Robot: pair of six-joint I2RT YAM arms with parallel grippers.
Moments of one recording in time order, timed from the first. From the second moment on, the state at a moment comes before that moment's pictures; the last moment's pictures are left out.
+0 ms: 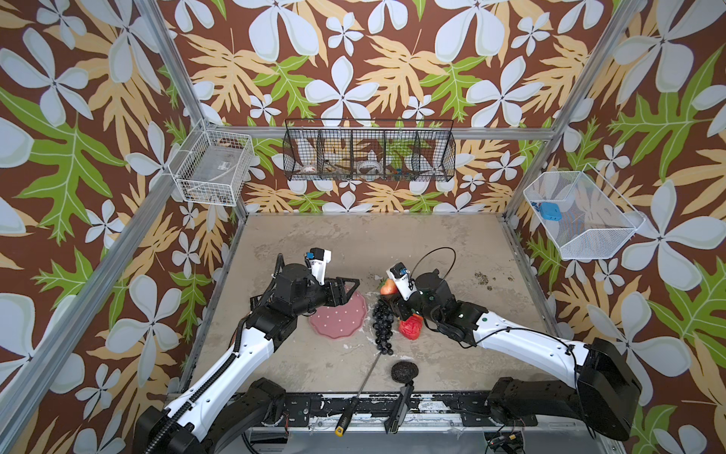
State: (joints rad) left arm -0.44 0.97 0.71 -0.14 0.43 -0.61; right arm 0.82 1.29 0.78 0.00 0.03 0.02
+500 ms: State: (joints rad) left arm -0.44 1.02 0.71 -0.14 0.51 -0.58; right arm 0.92 1.40 0.84 0.02 0.04 -0.03
